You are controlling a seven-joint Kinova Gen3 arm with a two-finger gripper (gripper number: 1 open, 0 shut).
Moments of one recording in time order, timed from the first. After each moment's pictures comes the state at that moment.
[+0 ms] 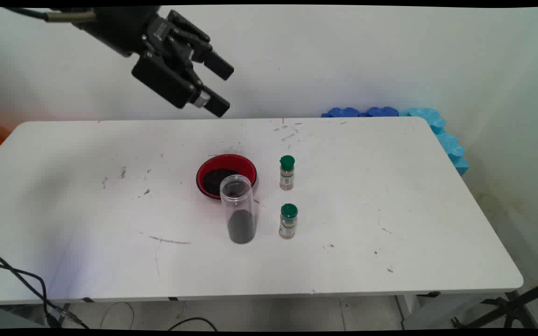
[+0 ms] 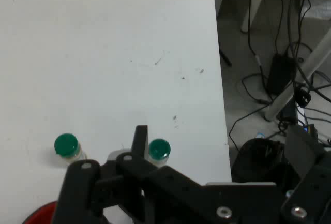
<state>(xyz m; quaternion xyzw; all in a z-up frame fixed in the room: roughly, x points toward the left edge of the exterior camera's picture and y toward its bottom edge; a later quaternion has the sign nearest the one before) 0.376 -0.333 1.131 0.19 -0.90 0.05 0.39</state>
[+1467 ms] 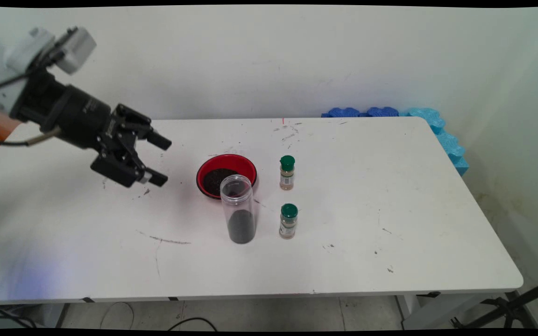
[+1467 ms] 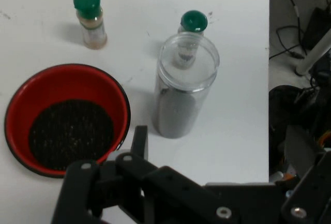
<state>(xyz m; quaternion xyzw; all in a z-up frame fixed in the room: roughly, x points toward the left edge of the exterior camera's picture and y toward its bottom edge) 0.477 -0.290 0.995 0.26 -0.90 0.06 0.35</state>
